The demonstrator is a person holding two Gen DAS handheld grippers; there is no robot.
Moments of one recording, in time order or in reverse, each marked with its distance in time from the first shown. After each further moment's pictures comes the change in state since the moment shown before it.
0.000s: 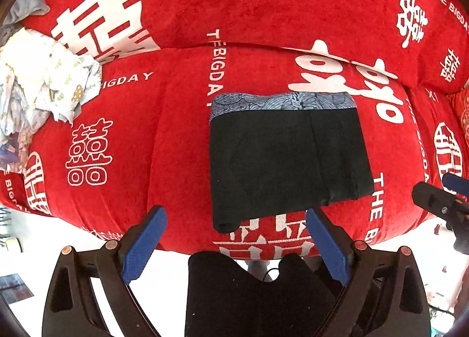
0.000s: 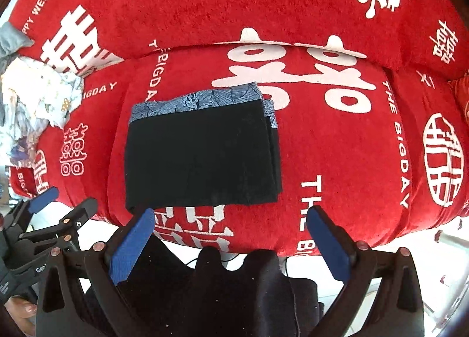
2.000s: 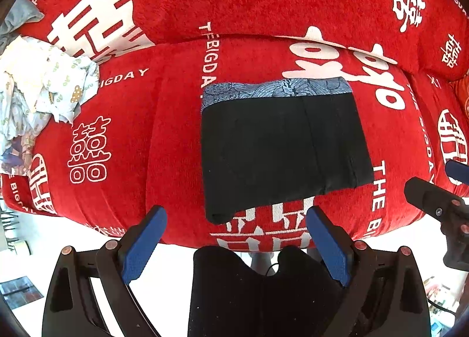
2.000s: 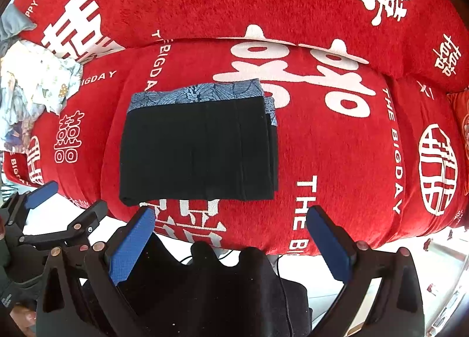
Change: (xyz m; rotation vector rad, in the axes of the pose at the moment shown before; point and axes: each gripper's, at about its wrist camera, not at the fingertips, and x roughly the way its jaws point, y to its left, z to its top) left arm 0.003 -0.020 -0.007 0.017 0.033 0.031; right arm 0.000 0.007 -0.004 -0.052 0.018 -0.029
